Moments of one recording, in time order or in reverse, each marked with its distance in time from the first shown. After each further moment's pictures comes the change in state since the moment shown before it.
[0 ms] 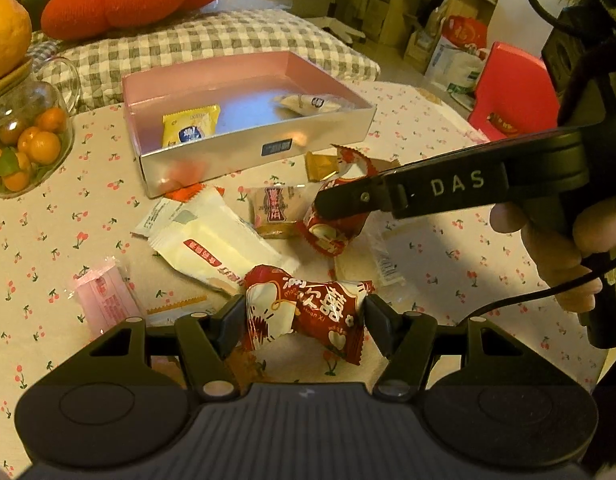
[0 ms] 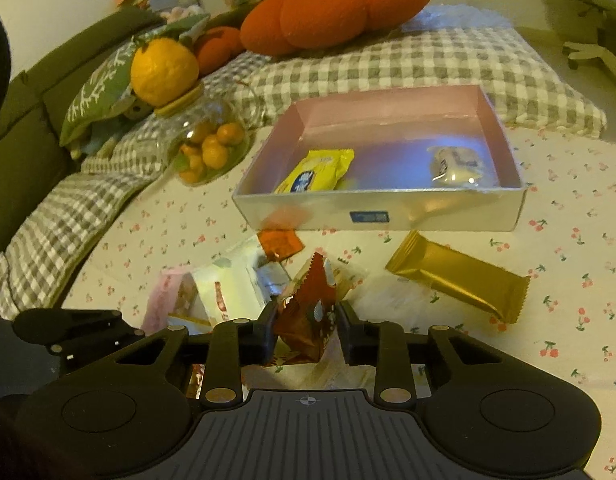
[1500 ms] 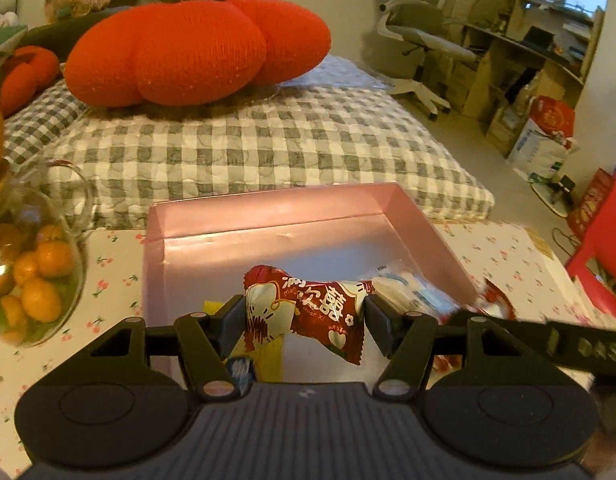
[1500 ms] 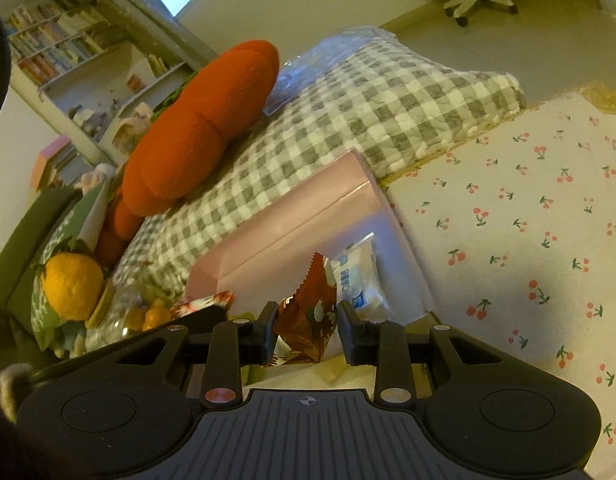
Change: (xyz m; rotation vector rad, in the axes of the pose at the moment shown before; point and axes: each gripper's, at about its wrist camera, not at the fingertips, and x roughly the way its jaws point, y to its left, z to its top) left arm 0.079 0.047 0.144 -0.171 -0.145 0.176; right arm 0.026 -0.112 0.062 0.475 -0.219 -0.007
